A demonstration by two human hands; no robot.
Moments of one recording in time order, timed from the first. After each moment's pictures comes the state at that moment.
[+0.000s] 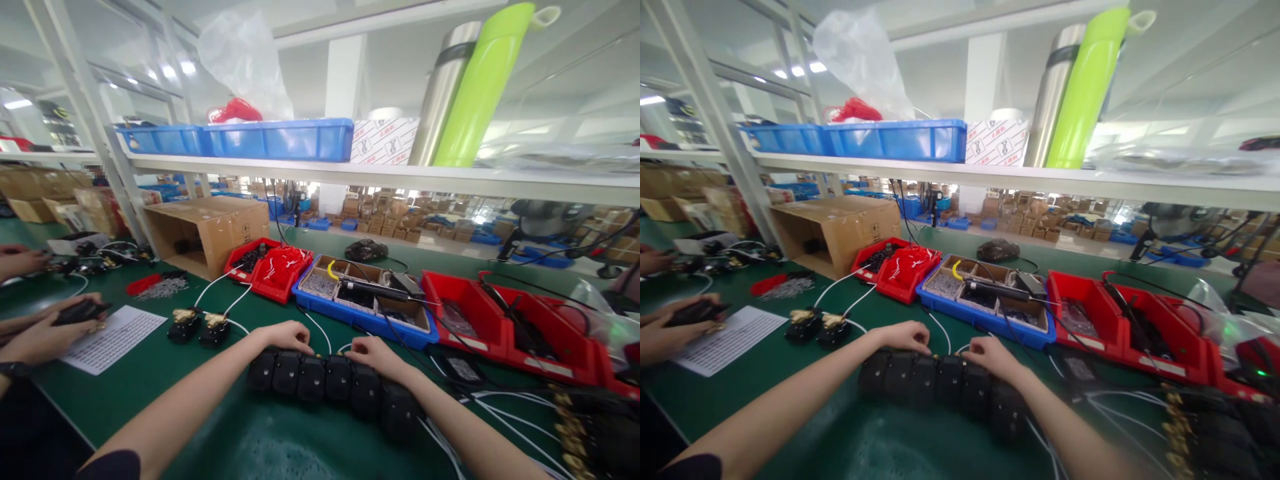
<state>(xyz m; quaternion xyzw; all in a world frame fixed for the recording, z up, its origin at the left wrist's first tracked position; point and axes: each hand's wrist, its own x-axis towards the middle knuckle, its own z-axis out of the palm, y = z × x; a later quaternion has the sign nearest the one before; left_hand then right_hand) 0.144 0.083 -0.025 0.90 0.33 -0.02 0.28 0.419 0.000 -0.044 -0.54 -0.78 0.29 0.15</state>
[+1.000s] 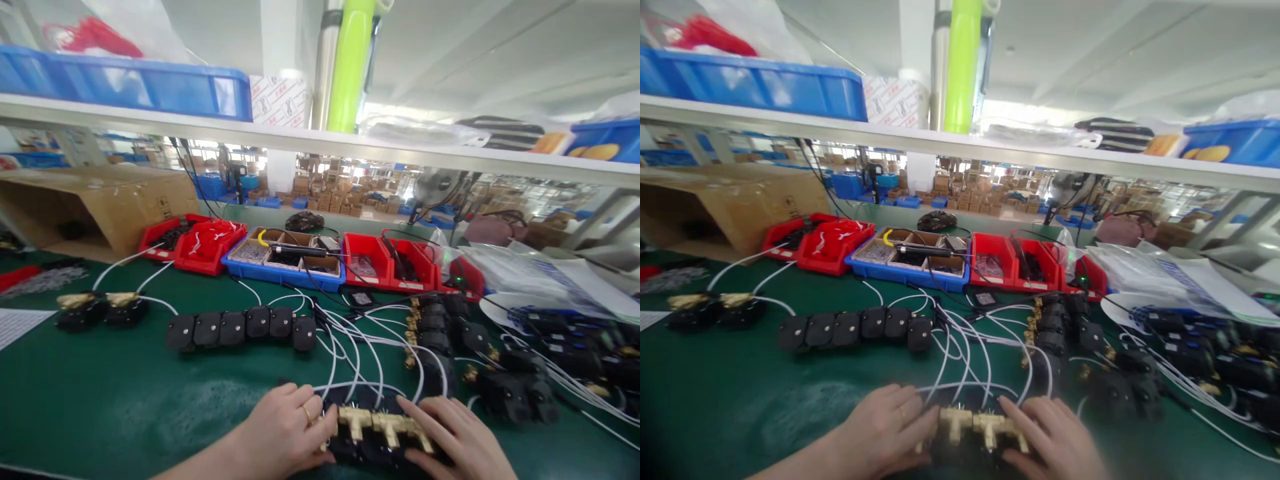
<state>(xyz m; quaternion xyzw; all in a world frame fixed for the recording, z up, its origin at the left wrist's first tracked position) 0.260 -0.187 -0.004 0.97 0.06 0.20 -0.08 0.557 -0.328 -0.025 -0.53 -0.80 -0.20 0.20</state>
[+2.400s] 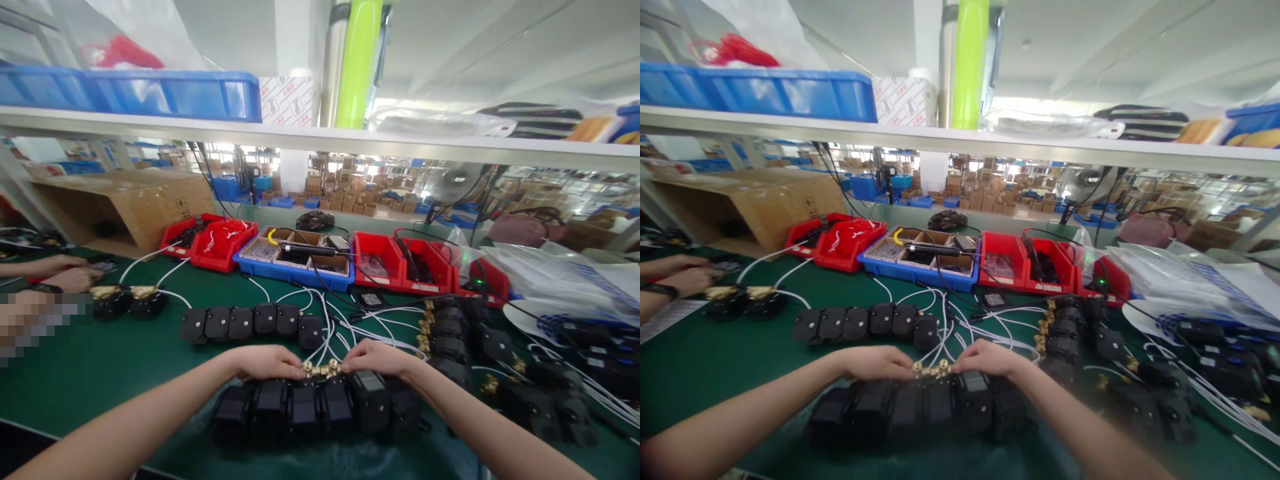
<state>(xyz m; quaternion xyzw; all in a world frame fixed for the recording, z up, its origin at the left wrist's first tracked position) 0.252 -0.093 -0.005 0.82 0.27 -0.12 0.50 0.529 -0.171 -0.036 -0.55 -0.65 0.50 0.16</state>
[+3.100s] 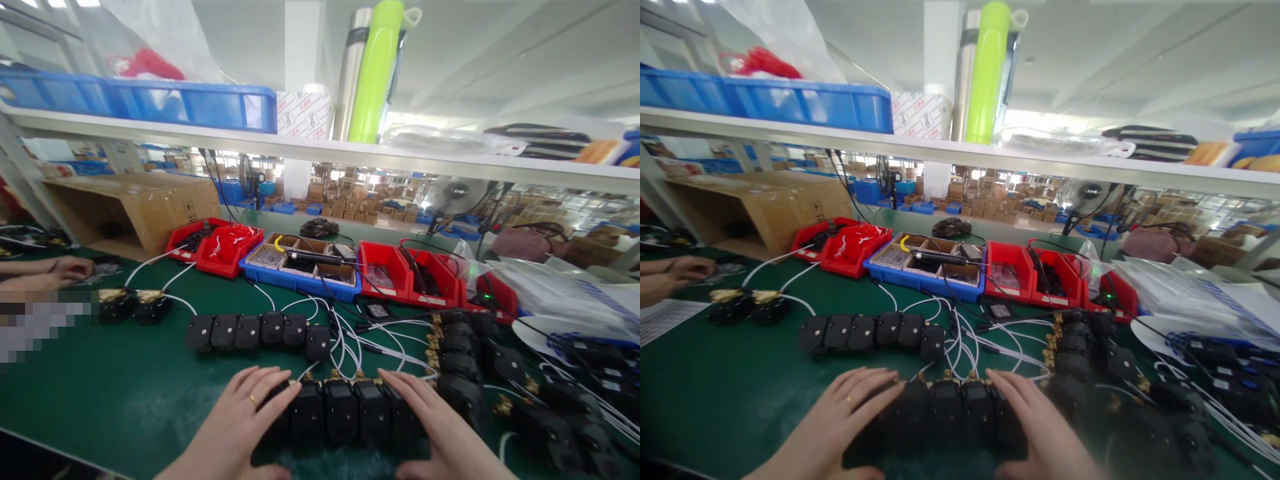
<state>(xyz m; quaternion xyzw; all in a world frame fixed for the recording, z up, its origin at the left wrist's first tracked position) 0.191 -0.181 -0.006 0.93 0.30 0.18 0.08 0.546 -0.276 -0.028 -0.62 -0.74 0.14 0.21</state>
